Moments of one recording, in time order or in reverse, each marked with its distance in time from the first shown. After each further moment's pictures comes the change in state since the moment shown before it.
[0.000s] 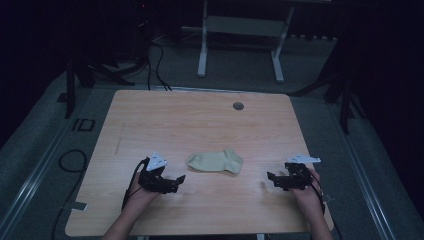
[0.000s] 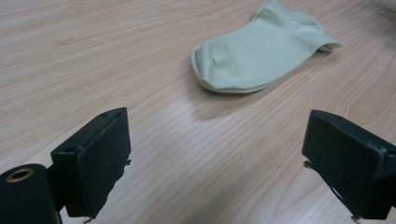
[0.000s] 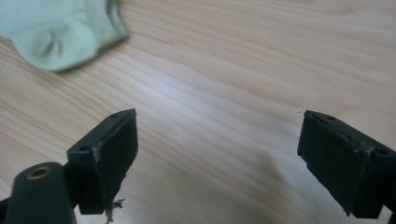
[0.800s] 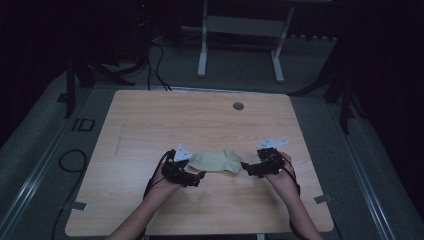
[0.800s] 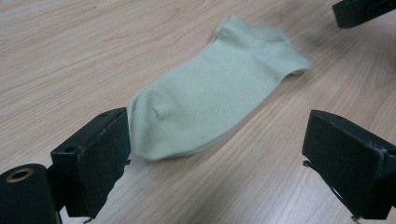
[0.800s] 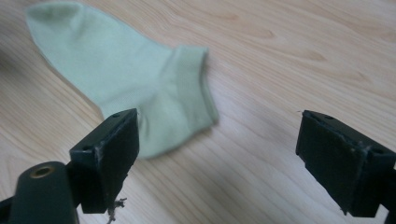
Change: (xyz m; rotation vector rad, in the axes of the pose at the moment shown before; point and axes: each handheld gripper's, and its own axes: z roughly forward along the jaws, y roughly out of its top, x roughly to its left) left arm -0.033 0.042 0.042 0.052 -0.049 0.085; right arm 0.059 0.069 0.036 0.042 0.106 -0.153
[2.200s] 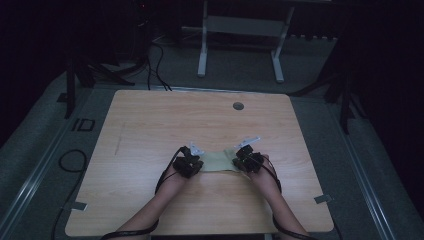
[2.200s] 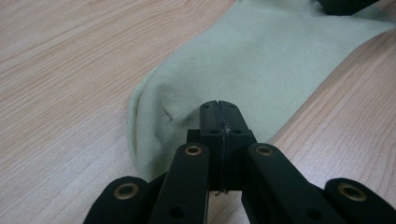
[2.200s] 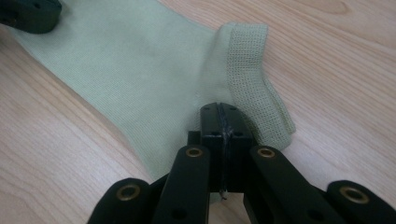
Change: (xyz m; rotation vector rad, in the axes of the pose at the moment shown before) left arm 0.001 0.012 0.049 0.173 0.055 0.018; right arm 0.033 0.022 0.051 0.182 -0.016 -0.044
